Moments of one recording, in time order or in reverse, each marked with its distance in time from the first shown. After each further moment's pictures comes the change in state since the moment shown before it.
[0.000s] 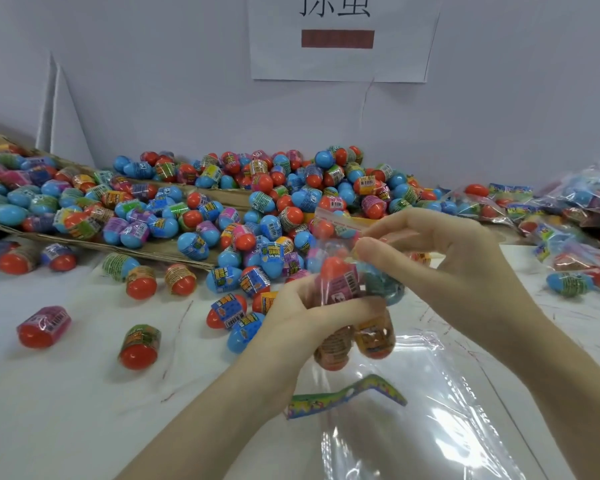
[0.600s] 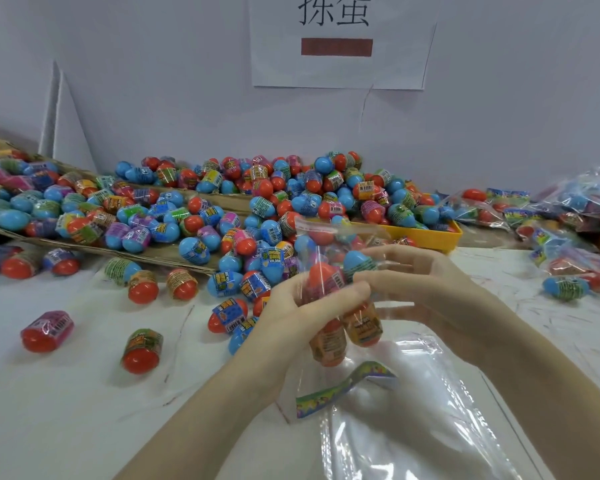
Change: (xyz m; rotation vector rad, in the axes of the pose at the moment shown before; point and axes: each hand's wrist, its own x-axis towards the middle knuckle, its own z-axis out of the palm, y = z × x) left_hand 0.007 0.002 -0.004 0.040 0.054 0.009; right_hand 0.007 0.027 0.005 0.532 -0.346 0.474
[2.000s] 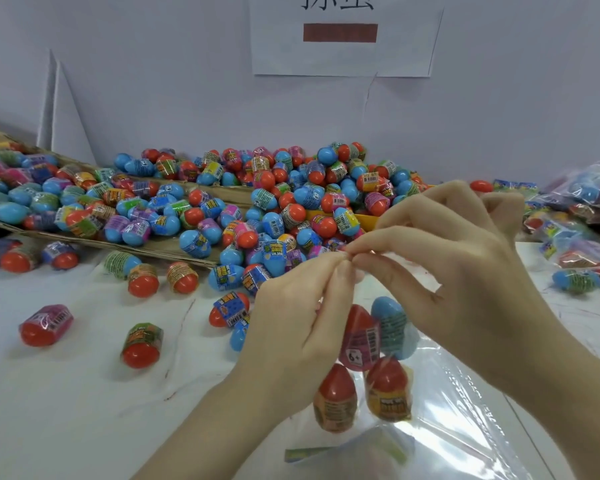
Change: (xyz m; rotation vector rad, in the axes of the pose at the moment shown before) left_hand -0.014 0.000 0.002 0.554 0.147 0.810; right_hand -0.024 -0.018 0.017 -1.160 0.509 -0.998
